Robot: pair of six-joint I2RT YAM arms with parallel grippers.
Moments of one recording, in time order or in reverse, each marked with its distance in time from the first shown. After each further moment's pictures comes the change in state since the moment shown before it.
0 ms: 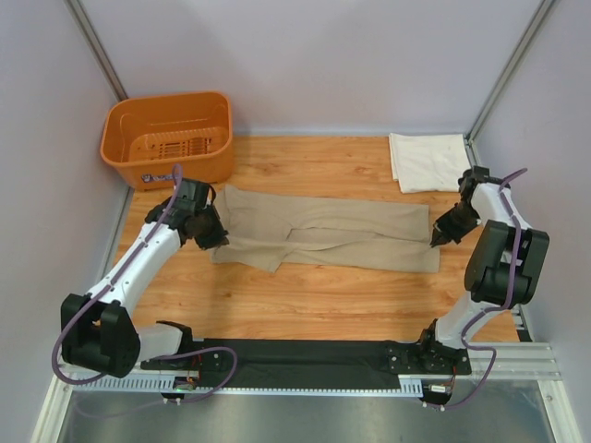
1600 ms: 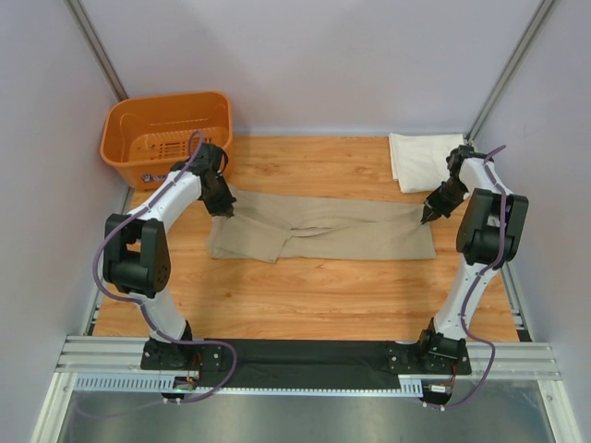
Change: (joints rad) left arm 0.054 0.499 0.396 -0.008 -0.030 0.044; right arm 0.050 0.366 0.394 -0.032 -0.053 -0.043
